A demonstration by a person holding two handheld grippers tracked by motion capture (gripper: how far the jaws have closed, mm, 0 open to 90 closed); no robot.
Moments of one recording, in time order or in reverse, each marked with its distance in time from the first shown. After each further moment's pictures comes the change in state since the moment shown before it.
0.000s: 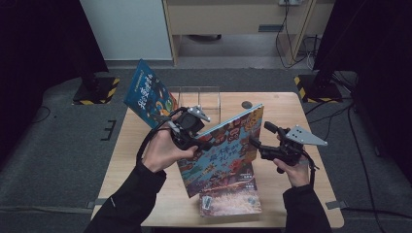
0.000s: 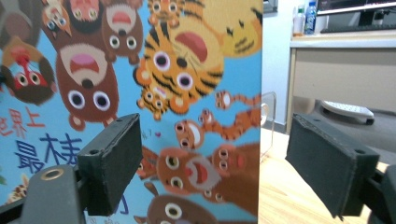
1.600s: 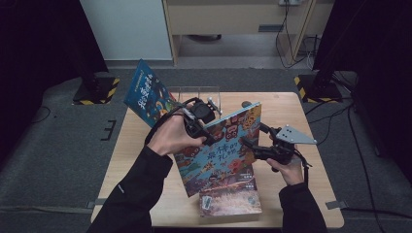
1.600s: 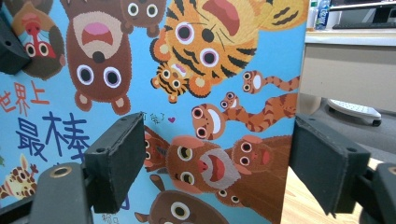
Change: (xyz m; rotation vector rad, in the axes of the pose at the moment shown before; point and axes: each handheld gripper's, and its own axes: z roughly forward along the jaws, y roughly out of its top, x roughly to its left) left arm 0.010 0.037 0.016 0.207 0.015 0.041; right arm 0.004 -0.008 0.017 0.030 0.029 -0.046
